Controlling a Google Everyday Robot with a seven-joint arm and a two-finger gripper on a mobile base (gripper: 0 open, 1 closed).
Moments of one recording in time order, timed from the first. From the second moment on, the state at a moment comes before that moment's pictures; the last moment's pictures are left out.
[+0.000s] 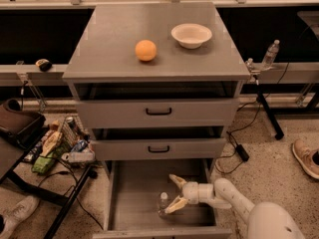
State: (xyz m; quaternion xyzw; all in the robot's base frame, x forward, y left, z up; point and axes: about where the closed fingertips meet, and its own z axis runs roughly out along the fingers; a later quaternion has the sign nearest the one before) arm 0.569 -0.048 0.247 -0.45 0.63 0.45 0.44
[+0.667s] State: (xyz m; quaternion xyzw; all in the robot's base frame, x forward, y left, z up) arm 0.555 -0.004 0.240 -0.49 0.55 0.51 0.44
